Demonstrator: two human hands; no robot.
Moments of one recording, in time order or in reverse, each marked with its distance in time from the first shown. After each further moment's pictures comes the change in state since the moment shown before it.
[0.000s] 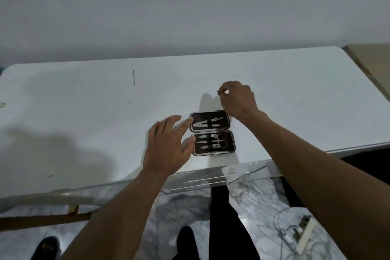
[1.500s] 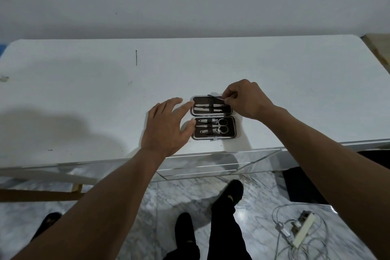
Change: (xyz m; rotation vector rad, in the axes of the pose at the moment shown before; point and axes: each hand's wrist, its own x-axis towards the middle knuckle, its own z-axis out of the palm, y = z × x) left_hand -0.002 0.000 0.005 0.005 0.011 -0.005; right_hand -0.032 0.022 -0.014 -0.007 -0.253 -0.191
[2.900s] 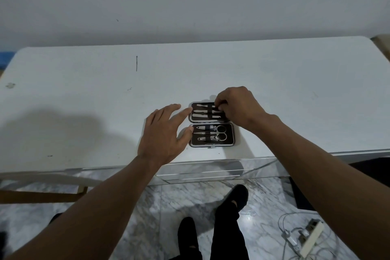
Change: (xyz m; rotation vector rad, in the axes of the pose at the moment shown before) left_hand 0.001 0.000 -0.001 0.007 -0.011 -0.007; right_hand 0.016 0.006 0.015 -0.164 0.013 -0.184
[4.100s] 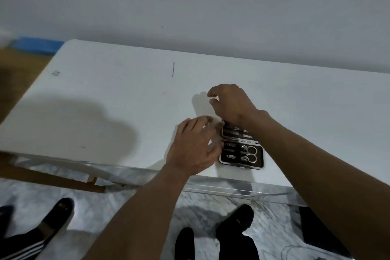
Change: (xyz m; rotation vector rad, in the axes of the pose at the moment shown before) left_hand 0.003 0.005 -0.009 0.008 0.001 0.028; right_hand 0.067 -0.081 0.016 -0.070 -0.033 -0.151
